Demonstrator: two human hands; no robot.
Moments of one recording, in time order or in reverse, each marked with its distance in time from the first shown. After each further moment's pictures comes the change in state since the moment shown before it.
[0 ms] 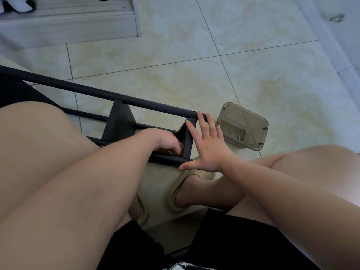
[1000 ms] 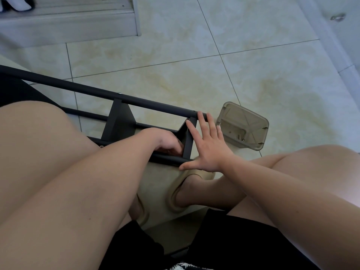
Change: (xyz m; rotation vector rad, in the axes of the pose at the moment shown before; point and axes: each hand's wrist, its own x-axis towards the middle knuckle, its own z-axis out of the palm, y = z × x) left_hand 0.007 -0.002 0.000 -0.003 -0.021 0.033; right_hand 0.001 0.001 0.002 0.023 0.002 -0.007
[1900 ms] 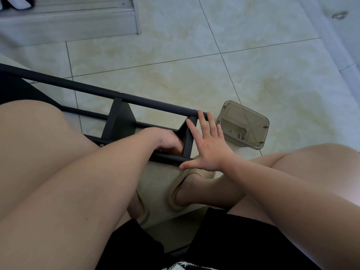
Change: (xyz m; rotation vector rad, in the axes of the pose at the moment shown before) left_hand 0.002 -0.002 0.000 -0.011 0.037 0.000; right_hand -0.001 0.000 0.001 0.004 0.012 -0.006
